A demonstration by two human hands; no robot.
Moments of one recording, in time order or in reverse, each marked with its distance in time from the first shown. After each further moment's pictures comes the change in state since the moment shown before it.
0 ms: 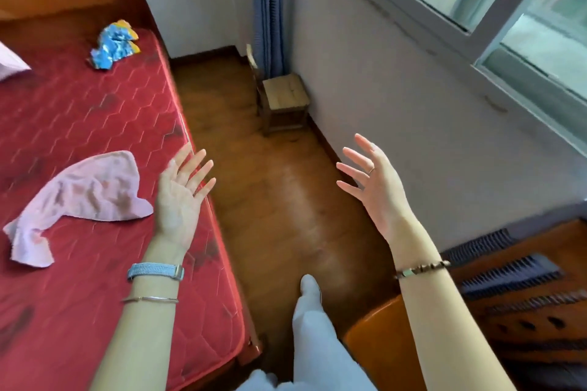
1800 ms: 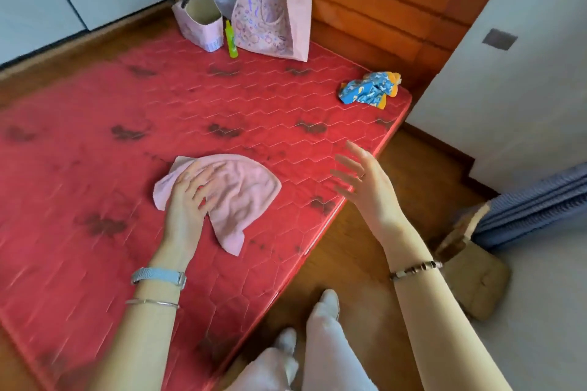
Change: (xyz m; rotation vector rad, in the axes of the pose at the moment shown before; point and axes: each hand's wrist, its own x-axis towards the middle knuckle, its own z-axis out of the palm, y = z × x) left_hand 0.269 0.141 -0.133 -0.216 0.993 0.302; right_hand 0.404 -0.053 0.495 -0.396 -1.059 0.135
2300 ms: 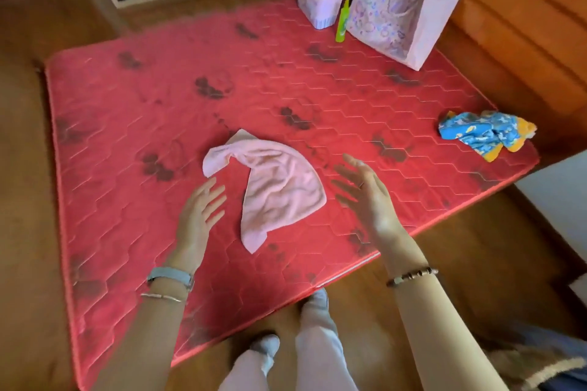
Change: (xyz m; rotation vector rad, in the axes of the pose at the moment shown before) left_hand 0.076 -0.063 -0.046 0.044 0.397 -0.014; right_hand 0.176 0.023 0.065 -0.181 -0.452 0.116
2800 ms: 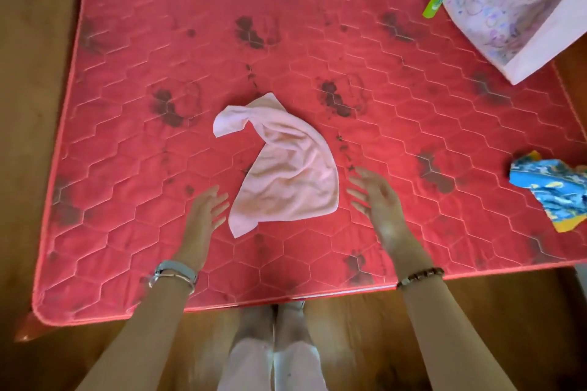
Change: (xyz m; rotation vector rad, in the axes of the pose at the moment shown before) left_hand 0.067 -0.106 0.047 -0.062 0.405 -0.185; right_hand 0.167 0.054 -0.039 -0.235 -0.138 0.227
